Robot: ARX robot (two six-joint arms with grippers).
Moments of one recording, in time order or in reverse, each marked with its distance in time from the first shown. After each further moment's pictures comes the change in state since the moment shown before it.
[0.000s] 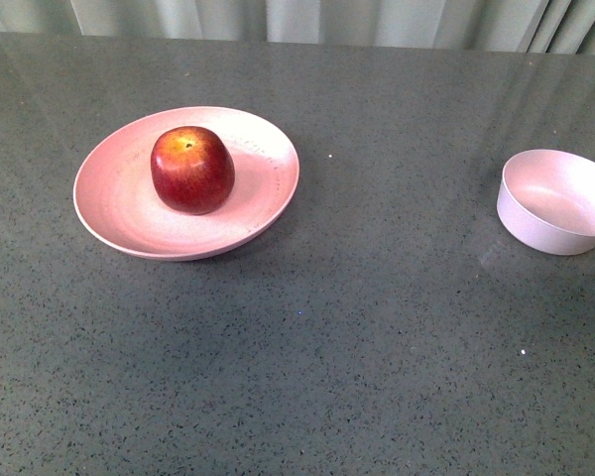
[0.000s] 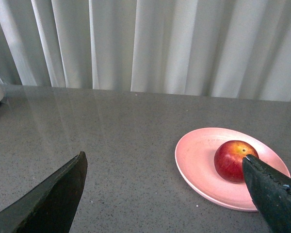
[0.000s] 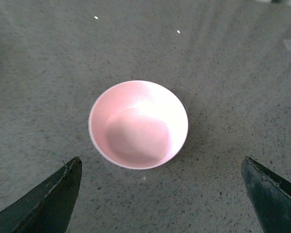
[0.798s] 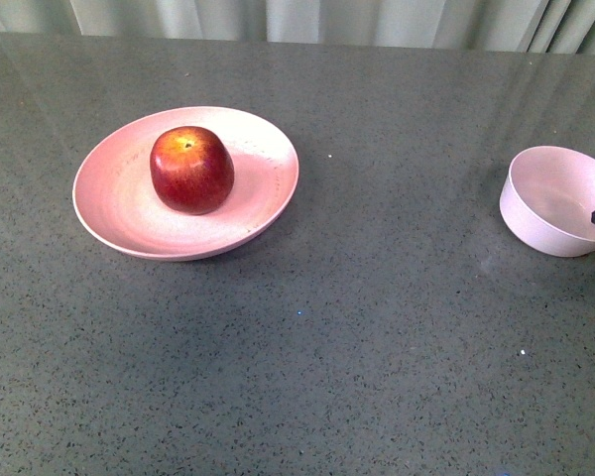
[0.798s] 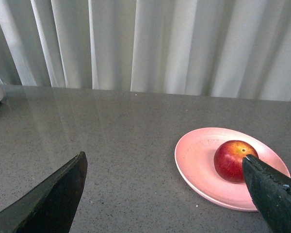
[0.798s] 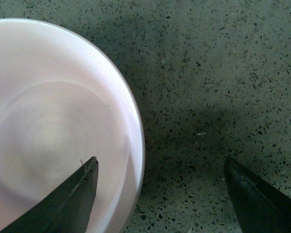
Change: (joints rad) left arm 0.000 0.000 0.000 0.000 0.000 0.000; right arm -0.049 0.453 0.264 -0.030 0.015 0.165
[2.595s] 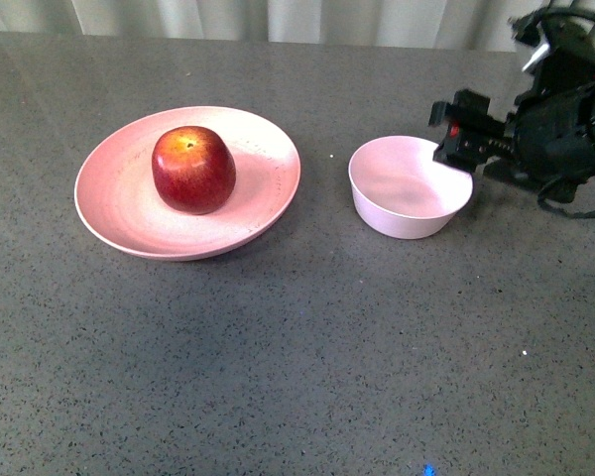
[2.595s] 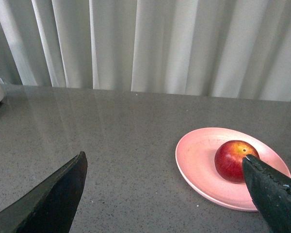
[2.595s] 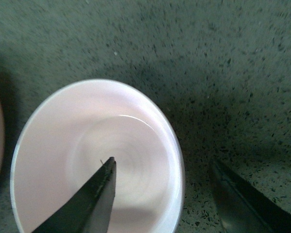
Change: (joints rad) left arm 0.000 0.000 0.000 0.000 0.000 0.000; right arm 0.358 -0.030 0.148 -0.068 0.010 0.338
